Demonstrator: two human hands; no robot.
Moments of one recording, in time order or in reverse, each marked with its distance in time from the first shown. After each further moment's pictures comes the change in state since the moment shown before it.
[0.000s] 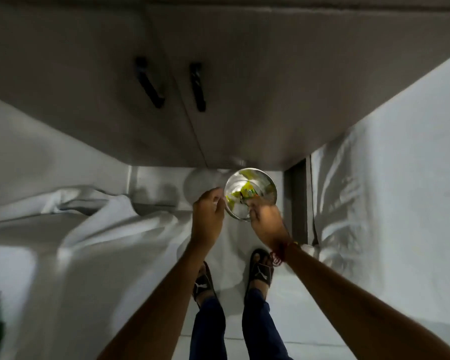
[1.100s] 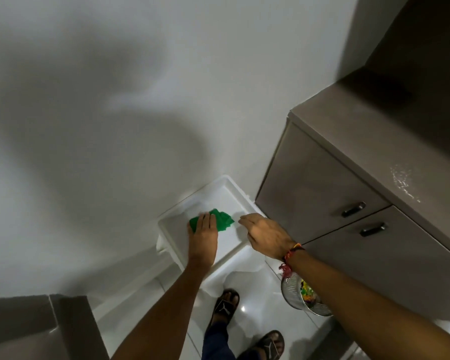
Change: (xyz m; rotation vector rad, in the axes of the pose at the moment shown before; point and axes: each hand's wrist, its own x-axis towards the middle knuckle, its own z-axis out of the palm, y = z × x) left_hand -0.229 -0.036 -0.346 0.574 0.335 -0.568; right_hand -0.118 -0.438 -0.001 -0.740 -0.508 -1.249
